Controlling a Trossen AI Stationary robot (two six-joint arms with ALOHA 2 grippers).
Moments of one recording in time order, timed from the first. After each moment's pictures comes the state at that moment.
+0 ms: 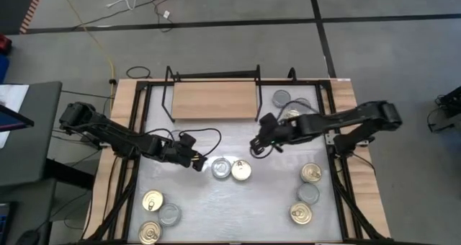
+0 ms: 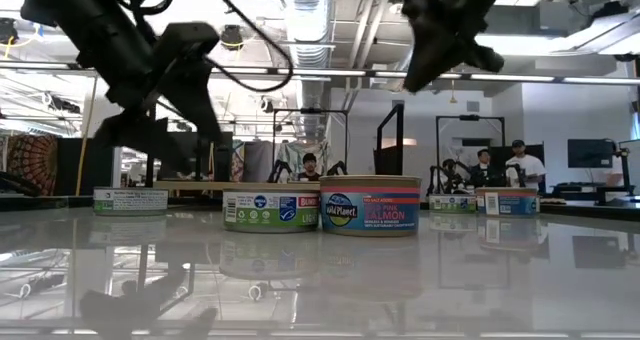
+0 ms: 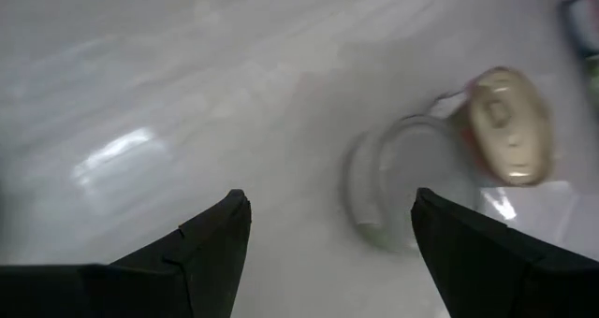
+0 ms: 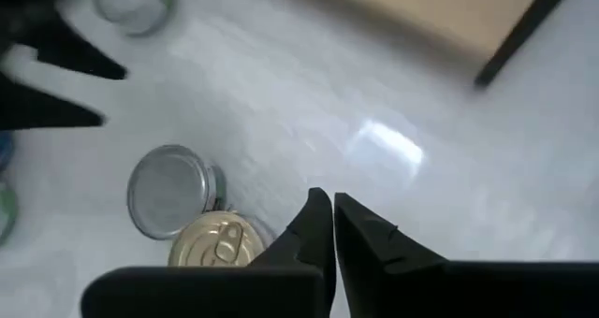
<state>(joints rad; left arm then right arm) -0.28 1.31 0.65 -0.16 -0.39 -1.16 0.13 1.46 1.17 -0.72 0.34 1.03</state>
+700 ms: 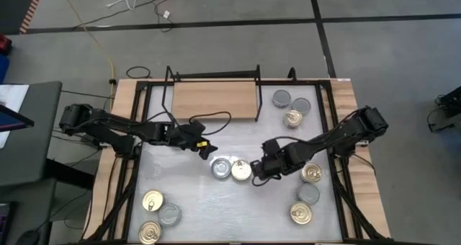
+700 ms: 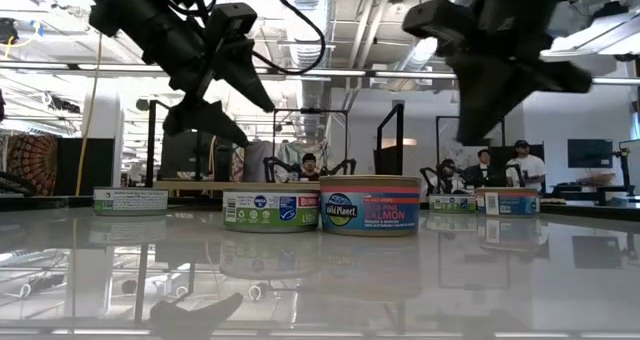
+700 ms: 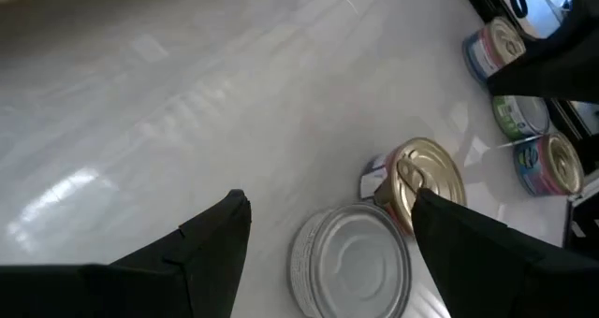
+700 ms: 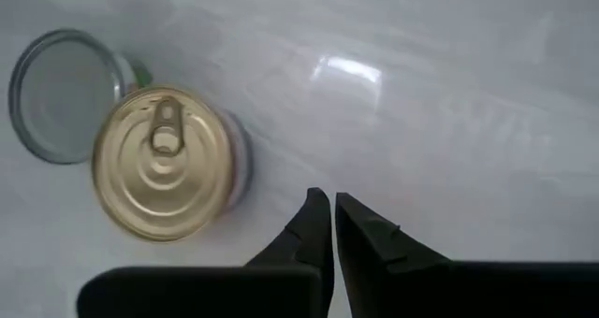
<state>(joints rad) -0.04 1.31 0.72 -0.04 -0.15 -0.87 0.38 1.64 1.17 -0.88 0.36 1.57</state>
